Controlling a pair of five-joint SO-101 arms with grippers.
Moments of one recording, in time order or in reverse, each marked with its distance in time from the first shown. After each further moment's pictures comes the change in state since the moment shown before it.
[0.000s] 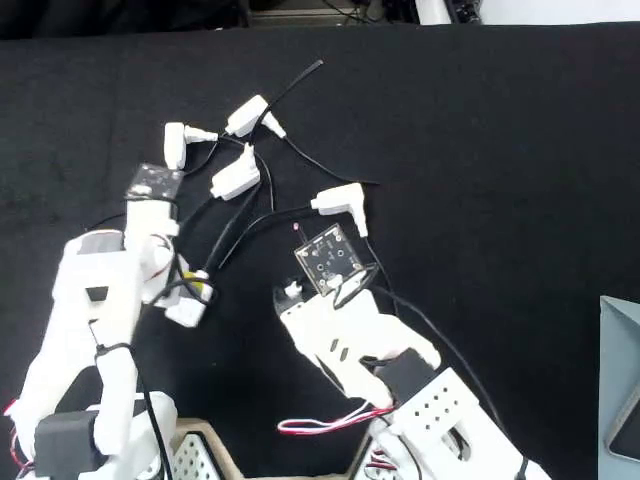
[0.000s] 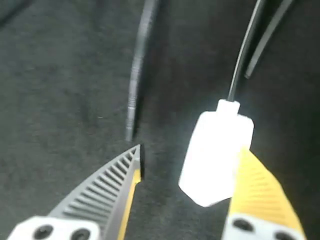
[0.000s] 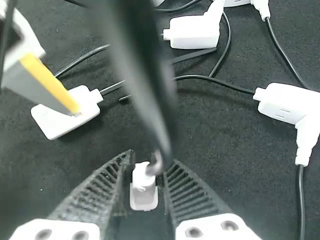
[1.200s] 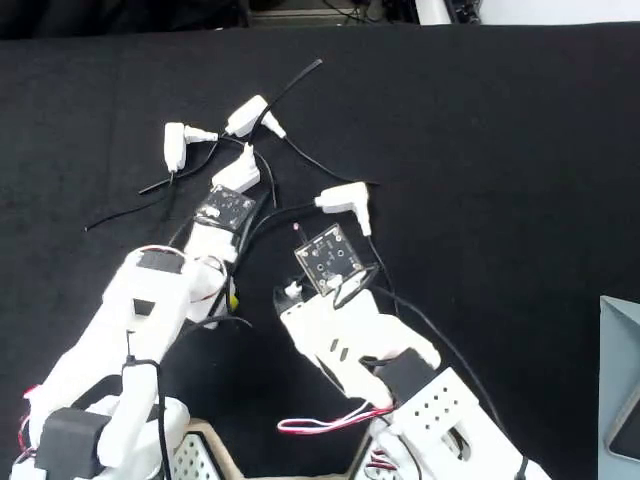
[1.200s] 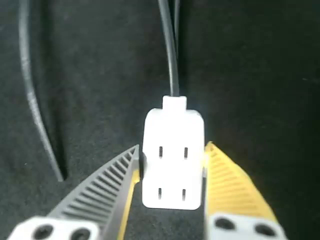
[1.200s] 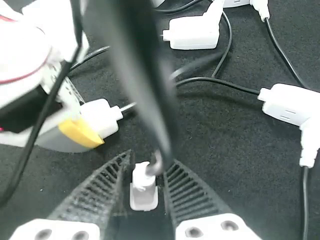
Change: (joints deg) left arm 17.0 0.0 7.8 -8.7 -0.1; right arm 0.0 0.0 0.0 0.0 0.0
